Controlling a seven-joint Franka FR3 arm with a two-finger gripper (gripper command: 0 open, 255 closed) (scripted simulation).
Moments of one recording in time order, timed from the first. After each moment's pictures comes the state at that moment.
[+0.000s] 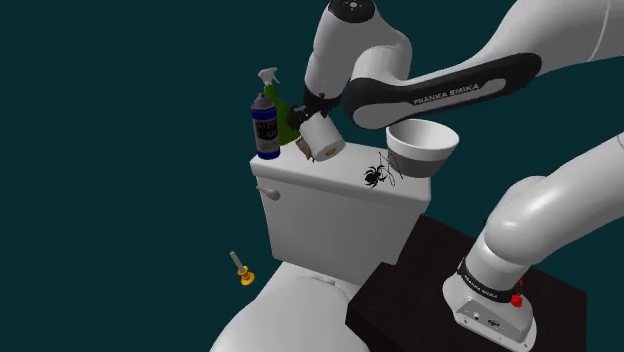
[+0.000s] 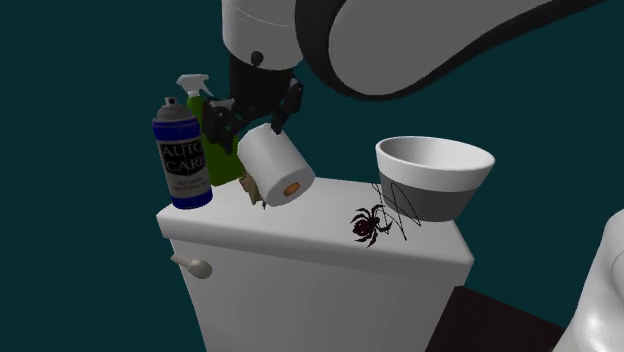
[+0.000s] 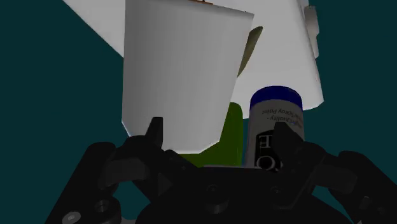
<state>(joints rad) -0.09 -0.44 0.40 -2.30 -0.40 2.33 0.70</state>
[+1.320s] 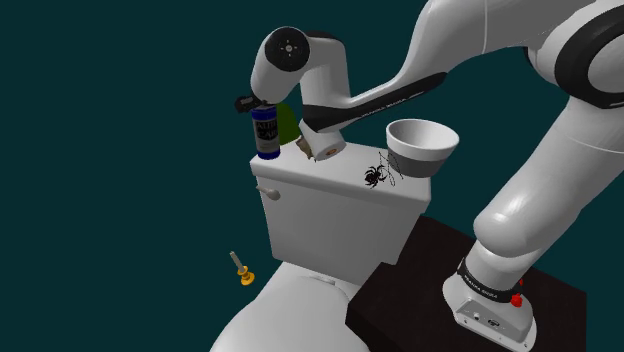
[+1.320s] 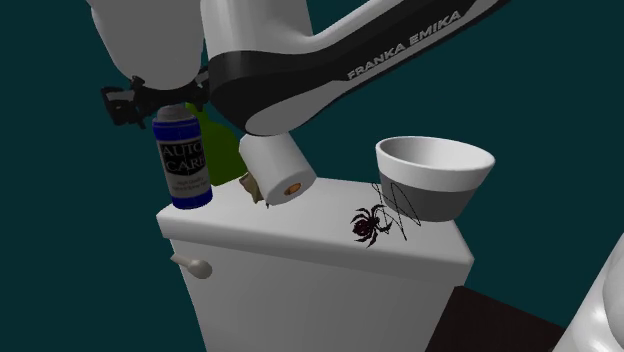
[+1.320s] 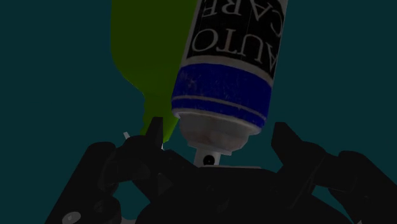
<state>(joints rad) -0.34 -0.06 0.72 -1.97 -1.08 2.40 1.26</state>
